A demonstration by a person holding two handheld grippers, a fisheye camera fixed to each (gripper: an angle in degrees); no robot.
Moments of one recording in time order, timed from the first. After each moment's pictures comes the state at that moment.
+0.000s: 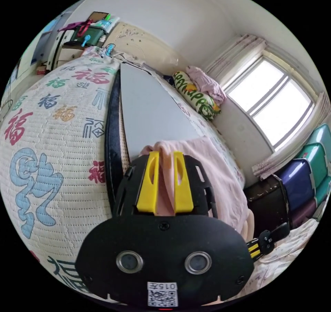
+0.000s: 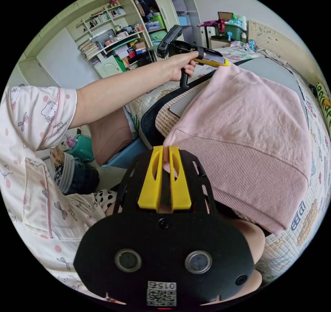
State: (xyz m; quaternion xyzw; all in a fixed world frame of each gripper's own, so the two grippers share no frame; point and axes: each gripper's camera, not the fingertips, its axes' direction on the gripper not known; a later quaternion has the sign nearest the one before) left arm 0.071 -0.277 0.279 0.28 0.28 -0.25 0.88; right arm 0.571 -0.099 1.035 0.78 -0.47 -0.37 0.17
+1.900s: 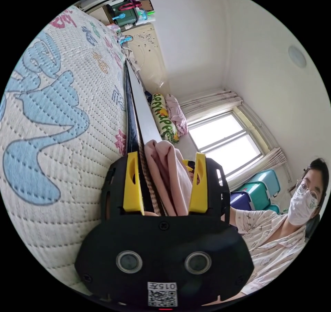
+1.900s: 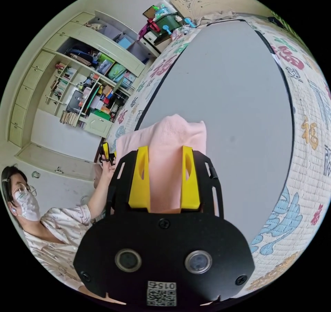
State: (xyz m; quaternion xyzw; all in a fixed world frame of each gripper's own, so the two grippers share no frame) left arm 0.088 0.023 0.528 0.38 0.54 -0.32 0.68; right arm 0.968 -0.157 0.601 0.63 -0.65 -0.39 0.15
